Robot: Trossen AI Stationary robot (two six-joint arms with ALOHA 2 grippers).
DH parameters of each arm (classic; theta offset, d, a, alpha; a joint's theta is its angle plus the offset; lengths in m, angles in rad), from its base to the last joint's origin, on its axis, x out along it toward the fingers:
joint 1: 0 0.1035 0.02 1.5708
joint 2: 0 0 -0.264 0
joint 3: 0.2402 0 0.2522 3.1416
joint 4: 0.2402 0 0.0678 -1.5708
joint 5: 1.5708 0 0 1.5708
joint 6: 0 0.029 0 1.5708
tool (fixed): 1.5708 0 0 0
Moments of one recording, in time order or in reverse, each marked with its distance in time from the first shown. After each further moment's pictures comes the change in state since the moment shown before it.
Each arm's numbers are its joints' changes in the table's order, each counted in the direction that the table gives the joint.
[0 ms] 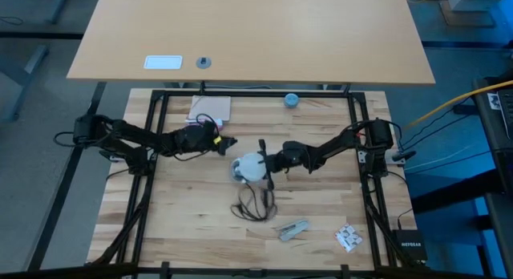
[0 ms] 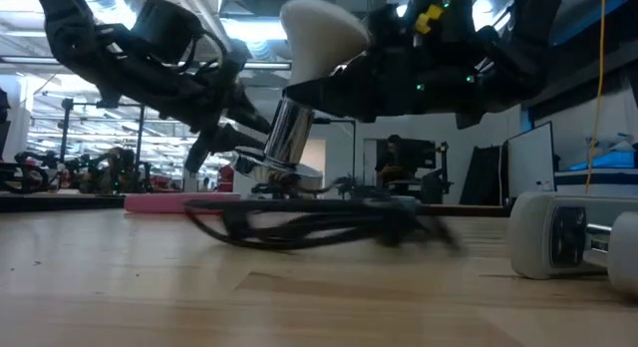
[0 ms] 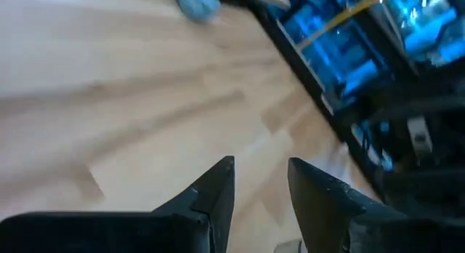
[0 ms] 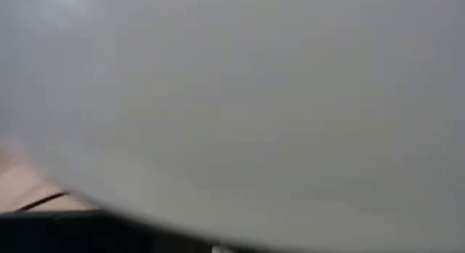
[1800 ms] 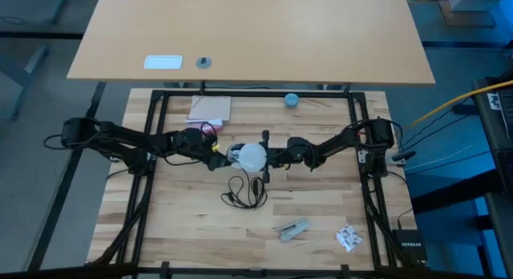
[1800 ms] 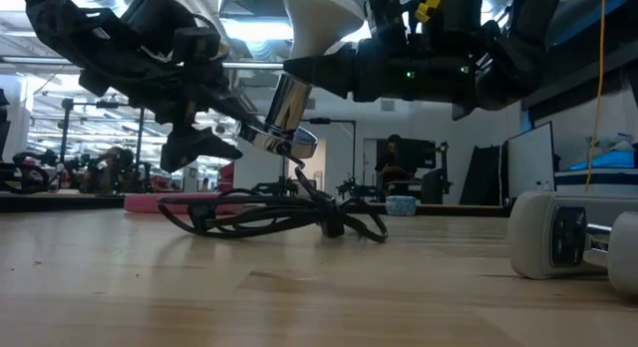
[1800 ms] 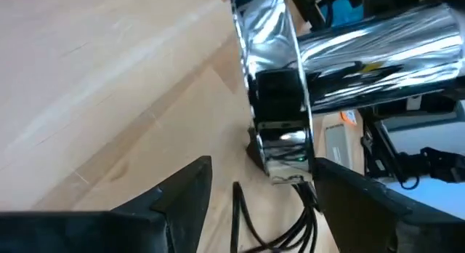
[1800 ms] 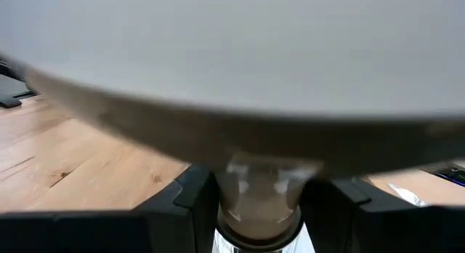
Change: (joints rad) left arm -0.055 0.142 0.000 0.296 0.331 0.018; right arm -0.029 0.013 0.004 -0.141 0.121 -0.119
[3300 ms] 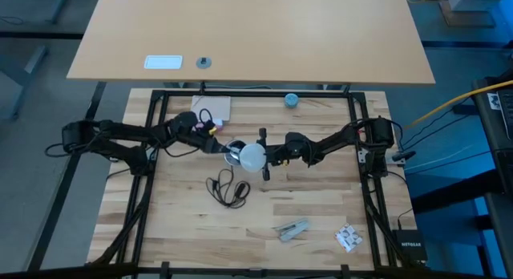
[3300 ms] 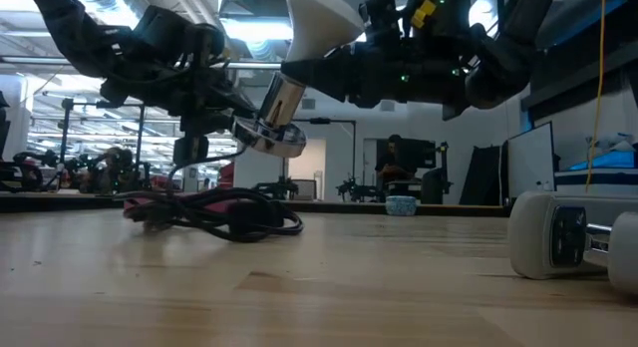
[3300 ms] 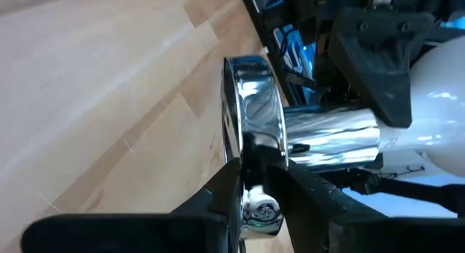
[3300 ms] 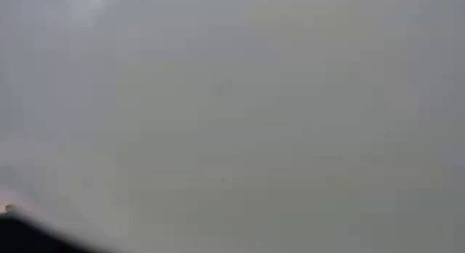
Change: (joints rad) left arm 0.284 0.001 -0.001 -0.105 0.329 -0.096; right arm -0.002 0.002 0.022 0.056 -0.143 -0.050
